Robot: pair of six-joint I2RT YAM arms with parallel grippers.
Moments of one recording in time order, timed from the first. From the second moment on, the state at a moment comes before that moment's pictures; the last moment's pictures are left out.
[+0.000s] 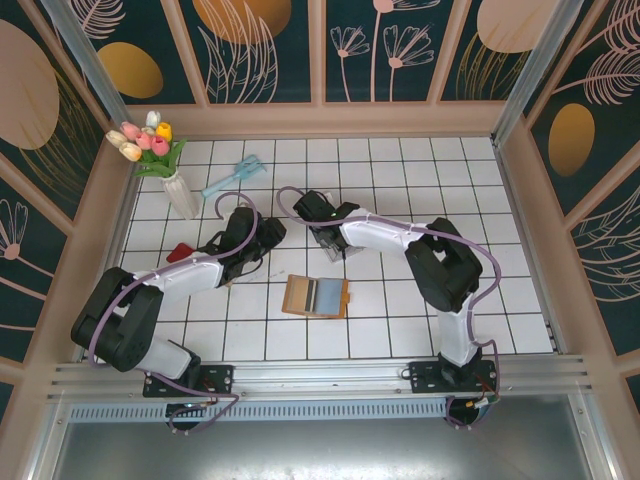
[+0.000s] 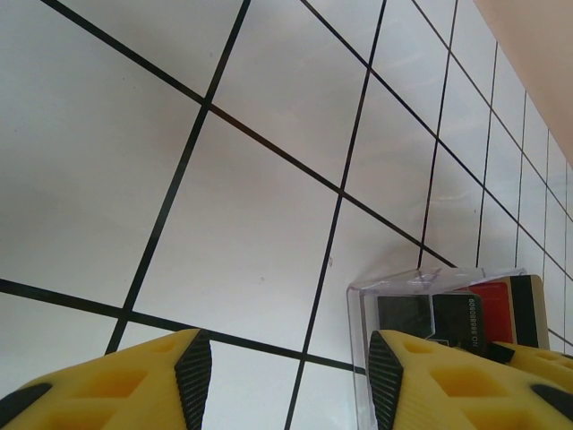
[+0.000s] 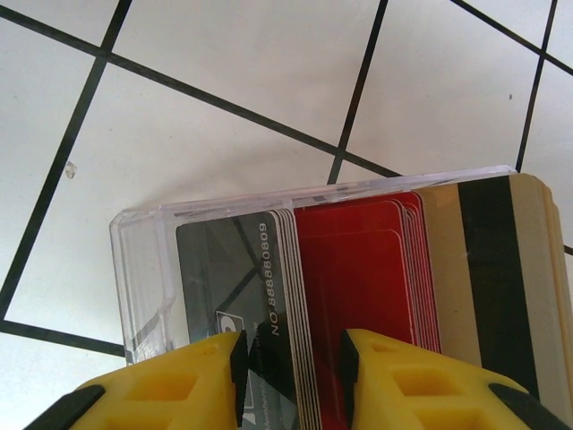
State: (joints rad) left arm -0.51 1.48 0.67 0.12 -0.02 -1.06; right arm 0.83 1.97 1.41 -0.62 0.49 0.28
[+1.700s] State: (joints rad) left arm -0.50 1.36 0.61 0.42 0.39 -1.04; right arm 0.59 1.26 0.88 -0.14 -0.21 0.70
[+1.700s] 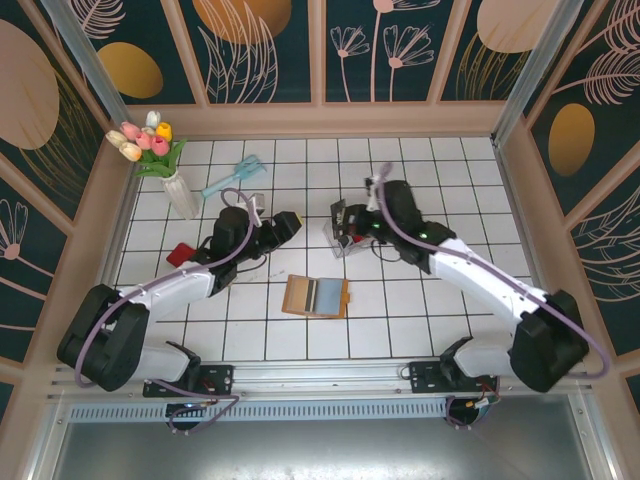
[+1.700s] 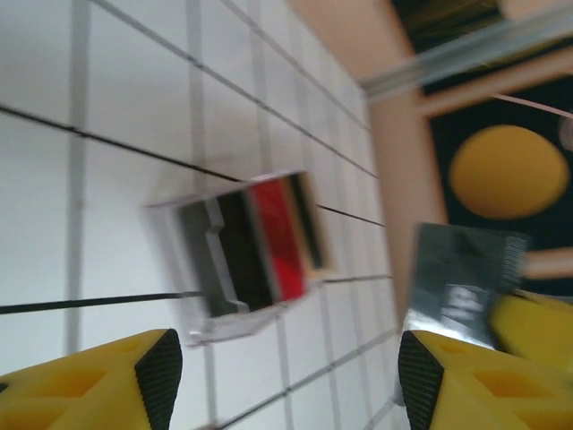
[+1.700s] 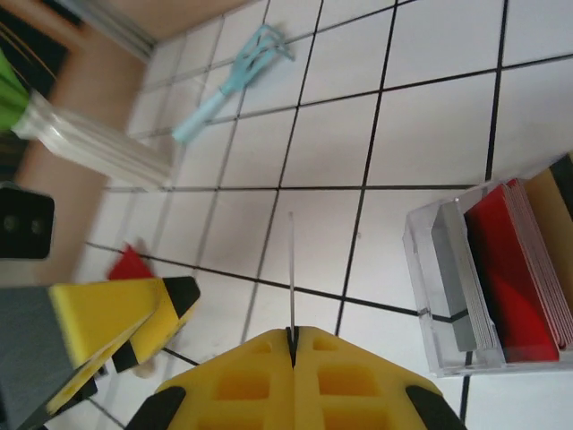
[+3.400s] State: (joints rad) left arm -0.57 1.31 0.43 0.21 0.53 -0.78; right arm 0.74 1.33 0.52 -0.07 -0.25 0.95
